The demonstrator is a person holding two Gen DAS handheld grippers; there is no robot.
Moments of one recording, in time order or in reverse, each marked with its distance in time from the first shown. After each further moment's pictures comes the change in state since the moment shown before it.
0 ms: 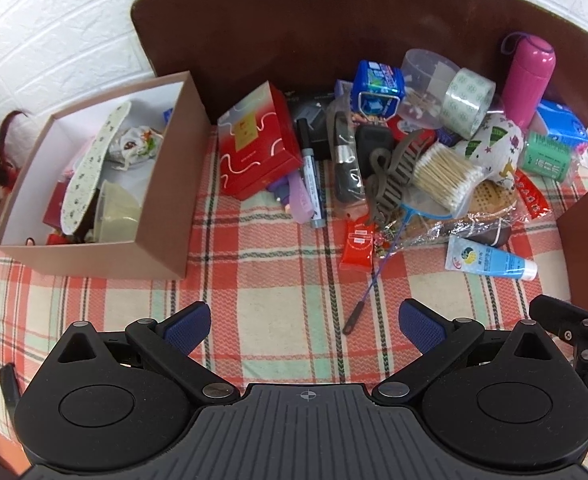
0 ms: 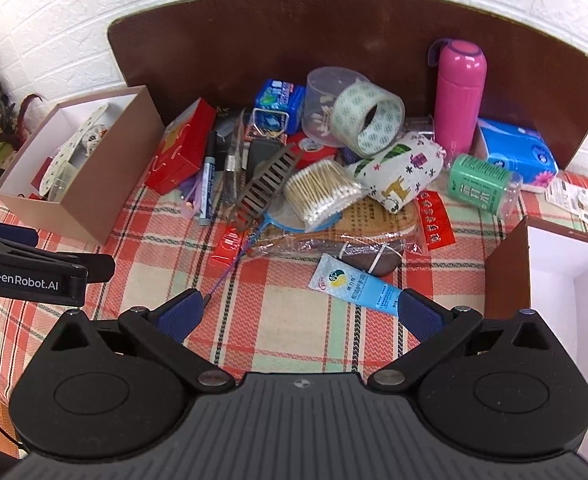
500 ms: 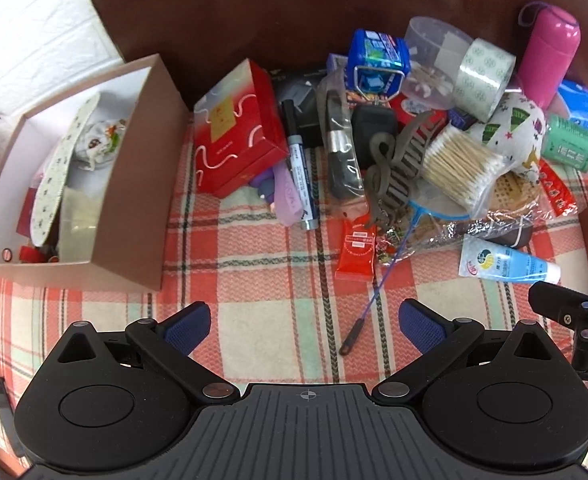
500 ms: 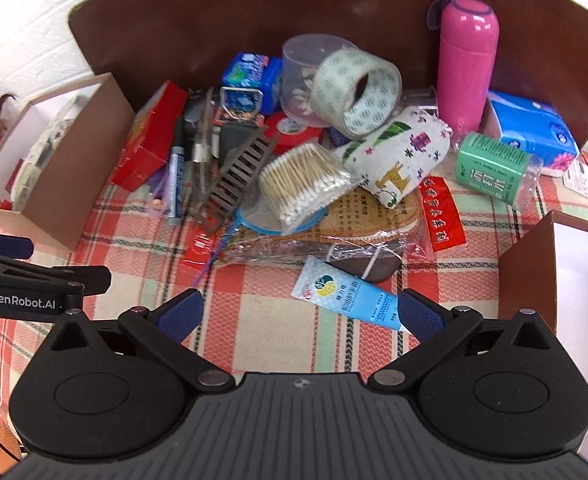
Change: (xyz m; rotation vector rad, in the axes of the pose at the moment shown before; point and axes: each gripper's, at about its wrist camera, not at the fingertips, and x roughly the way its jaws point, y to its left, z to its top) left arm 0.058 -0.016 0.023 0.027 0.066 0.011; right arm 0.058 -0.021 0.015 0.043 0.077 0.002
